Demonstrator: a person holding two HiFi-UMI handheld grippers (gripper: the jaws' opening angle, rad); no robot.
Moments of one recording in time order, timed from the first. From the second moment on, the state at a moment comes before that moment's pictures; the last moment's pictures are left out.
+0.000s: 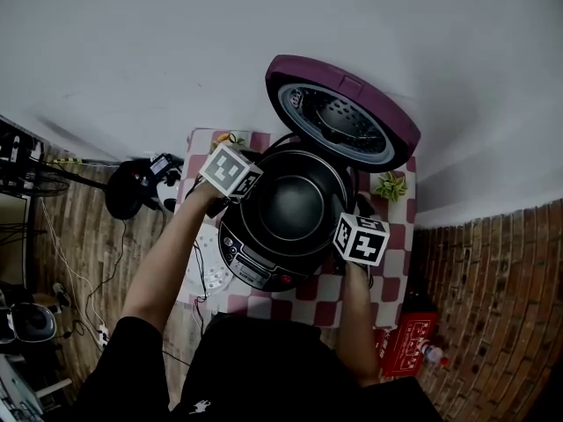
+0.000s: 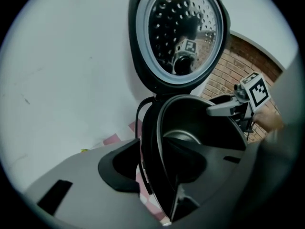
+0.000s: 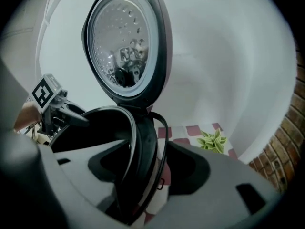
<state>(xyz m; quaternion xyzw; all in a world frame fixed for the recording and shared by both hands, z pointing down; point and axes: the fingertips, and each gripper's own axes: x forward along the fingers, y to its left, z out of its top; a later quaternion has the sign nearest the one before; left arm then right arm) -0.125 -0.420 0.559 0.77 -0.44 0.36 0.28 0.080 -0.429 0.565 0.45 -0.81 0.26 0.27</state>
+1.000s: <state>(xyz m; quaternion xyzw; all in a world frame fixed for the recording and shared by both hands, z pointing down) -0.110 -0.389 0.484 0.80 -0.43 0.30 0.29 0.061 -0.411 0.493 0.37 -0.88 0.23 0.21</state>
